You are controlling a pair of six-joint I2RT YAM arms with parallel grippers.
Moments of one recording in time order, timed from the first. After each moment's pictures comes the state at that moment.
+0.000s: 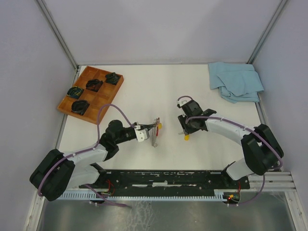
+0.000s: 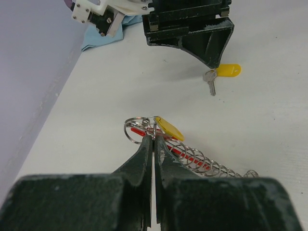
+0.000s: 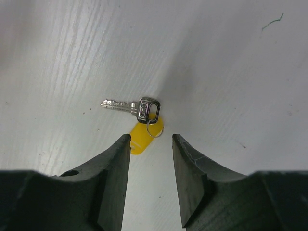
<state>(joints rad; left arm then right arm) -0.63 1.15 0.28 0.76 0.57 0.65 0.61 1.47 0.86 -0.49 0.08 0.17</state>
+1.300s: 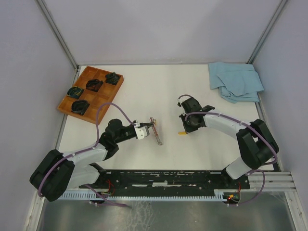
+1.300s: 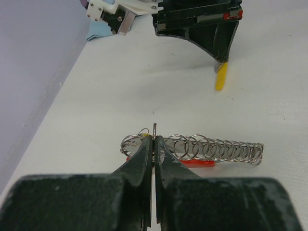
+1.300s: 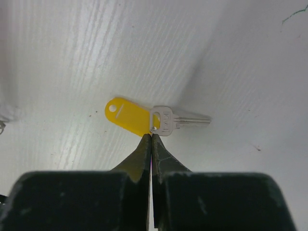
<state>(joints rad) -0.61 1.15 0.29 0.74 0.53 0.62 0.57 1.58 0.93 -0.54 0.02 0.21</state>
